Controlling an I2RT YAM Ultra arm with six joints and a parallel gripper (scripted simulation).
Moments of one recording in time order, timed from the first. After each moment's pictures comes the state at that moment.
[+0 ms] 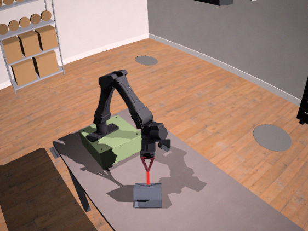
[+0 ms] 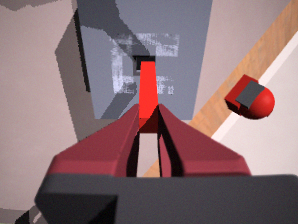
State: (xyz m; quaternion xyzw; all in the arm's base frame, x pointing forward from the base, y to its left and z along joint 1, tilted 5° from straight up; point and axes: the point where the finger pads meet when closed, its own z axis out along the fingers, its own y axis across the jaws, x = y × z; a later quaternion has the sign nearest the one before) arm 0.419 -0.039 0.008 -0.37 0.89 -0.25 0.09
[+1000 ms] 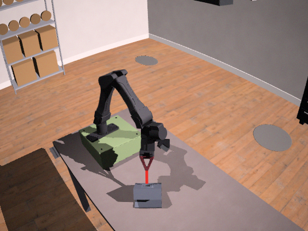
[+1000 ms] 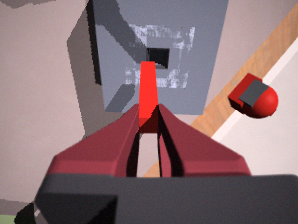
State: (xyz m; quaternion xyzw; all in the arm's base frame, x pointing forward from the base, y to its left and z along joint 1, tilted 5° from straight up) arm 0.408 -0.036 0.004 -0.37 0.89 -0.24 0.08
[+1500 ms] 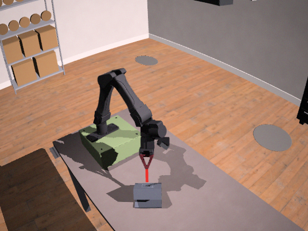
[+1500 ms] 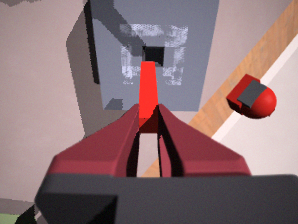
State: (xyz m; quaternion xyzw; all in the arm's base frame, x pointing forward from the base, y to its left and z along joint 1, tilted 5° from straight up) arm 0.407 -0.035 0.012 -0.37 0.89 -0.24 0.09
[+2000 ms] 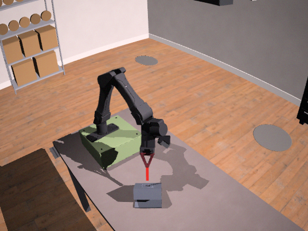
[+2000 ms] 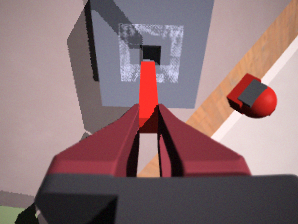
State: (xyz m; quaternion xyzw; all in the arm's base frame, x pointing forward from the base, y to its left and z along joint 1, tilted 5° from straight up) arm 0.409 -0.032 0.021 -0.37 0.89 -0.24 0.08
